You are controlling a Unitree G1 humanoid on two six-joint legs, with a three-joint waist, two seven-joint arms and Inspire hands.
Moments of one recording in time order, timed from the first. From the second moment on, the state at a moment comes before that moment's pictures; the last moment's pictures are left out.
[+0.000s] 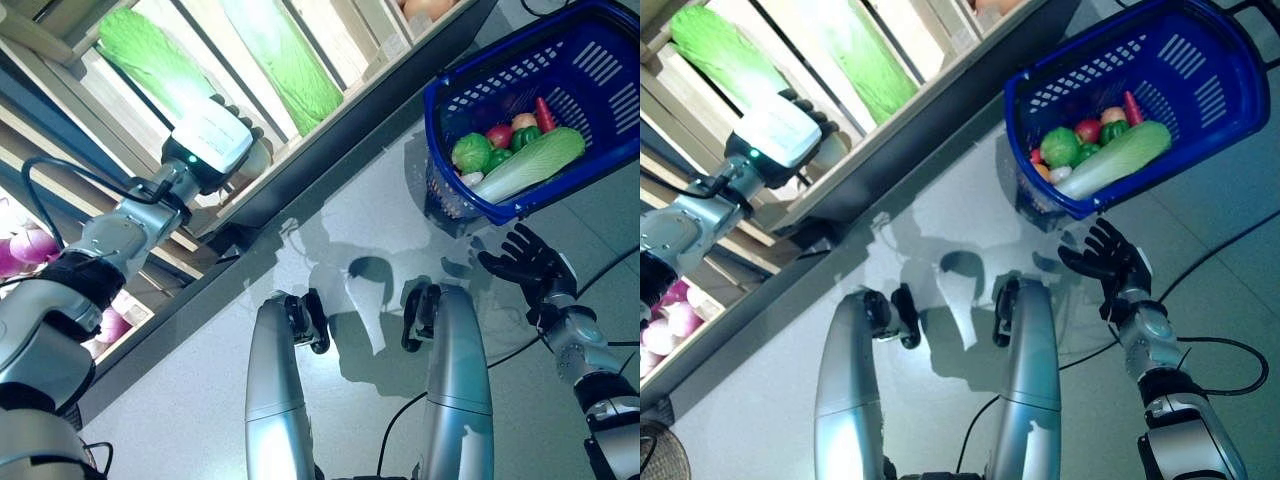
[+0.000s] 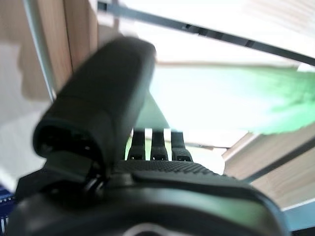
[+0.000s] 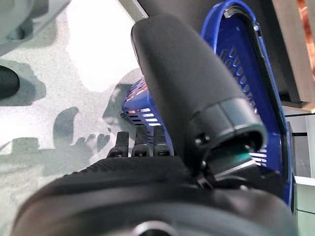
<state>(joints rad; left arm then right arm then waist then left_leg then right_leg) -1.10 1.02 -0.89 0.67 0.84 -0.05 0.28 -0.46 -0.68 0.21 0.82 0.92 -0.21 0.12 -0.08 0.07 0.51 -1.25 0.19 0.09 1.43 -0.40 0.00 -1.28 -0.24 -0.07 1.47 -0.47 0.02</state>
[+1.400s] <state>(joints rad) -0.45 0.80 -0.47 0.62 0.36 -0.30 0.27 -0.10 -0.49 0.14 0.60 0.84 -0.25 0.15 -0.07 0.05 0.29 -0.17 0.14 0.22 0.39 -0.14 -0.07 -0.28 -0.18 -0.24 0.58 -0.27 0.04</state>
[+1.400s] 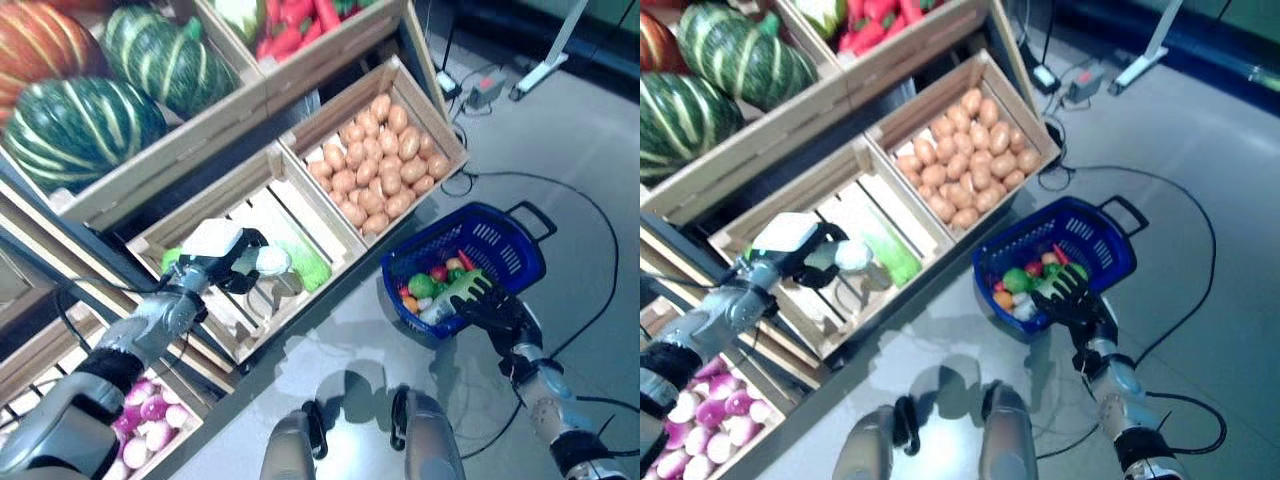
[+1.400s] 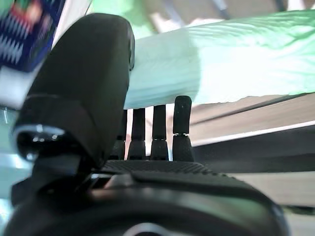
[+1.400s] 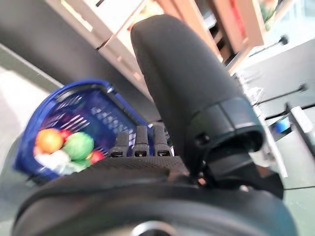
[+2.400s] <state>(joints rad) -0.32 0.49 -0.37 0.31 -0.41 -0.27 -0.16 -0.30 -0.50 0.27 0.38 0.63 -0.05 0.29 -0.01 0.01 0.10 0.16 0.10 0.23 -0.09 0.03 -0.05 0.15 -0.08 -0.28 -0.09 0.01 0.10</state>
